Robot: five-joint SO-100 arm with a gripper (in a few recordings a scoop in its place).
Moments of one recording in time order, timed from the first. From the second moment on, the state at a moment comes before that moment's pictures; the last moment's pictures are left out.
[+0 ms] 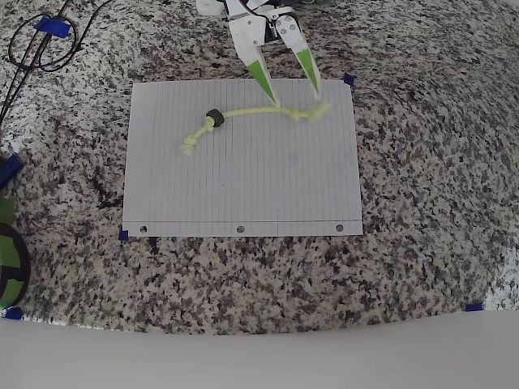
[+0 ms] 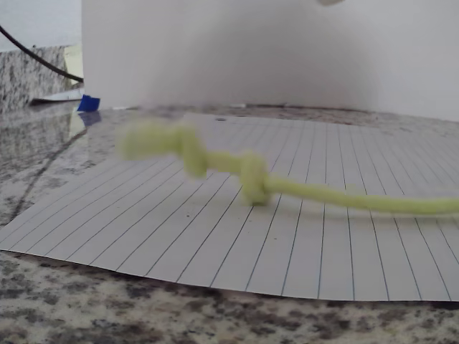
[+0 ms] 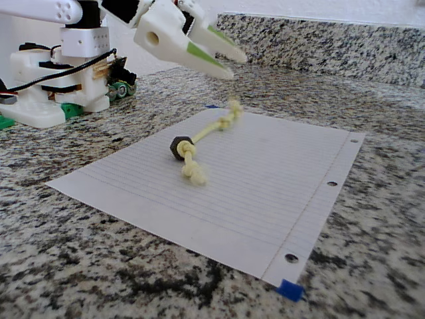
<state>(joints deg) -16.6 176.8 180.3 25.8 -18.3</state>
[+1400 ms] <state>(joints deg) 9.1 108.5 143.4 23.7 -83.2</state>
